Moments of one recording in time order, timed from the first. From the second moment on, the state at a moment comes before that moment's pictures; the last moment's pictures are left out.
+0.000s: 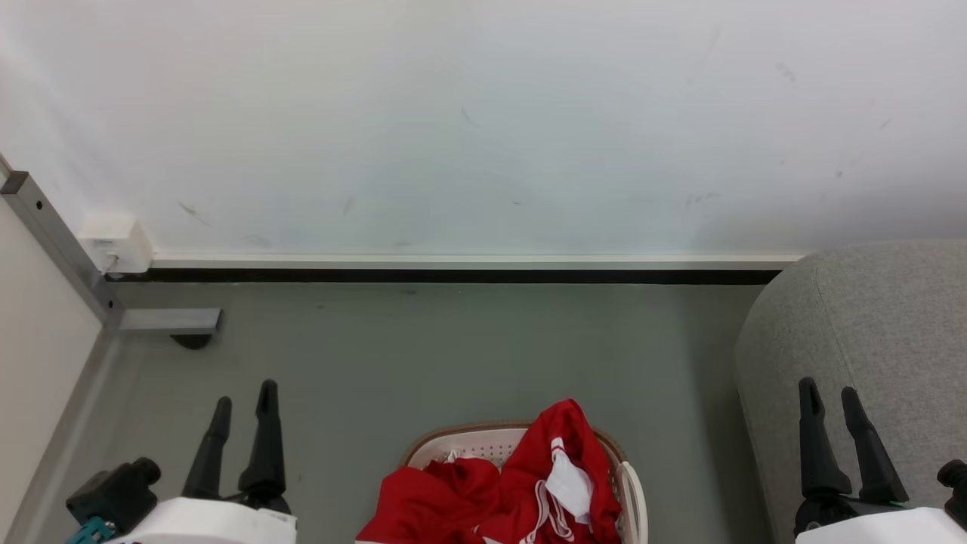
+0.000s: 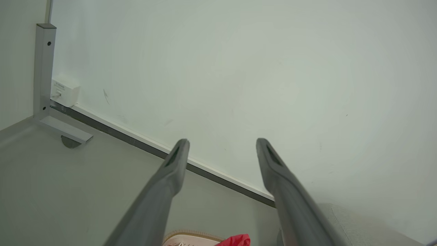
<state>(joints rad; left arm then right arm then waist) -0.06 0.05 0.03 0.12 -0.57 -0.09 -0.14 -0.06 -0.10 0.08 0.14 0.71 0.13 -0.19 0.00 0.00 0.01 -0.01</state>
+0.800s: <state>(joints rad) -0.06 0.05 0.06 0.10 -0.39 -0.11 -0.20 -0.05 -0.07 0.05 0.11 0.49 0.13 -0.22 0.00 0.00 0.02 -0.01</state>
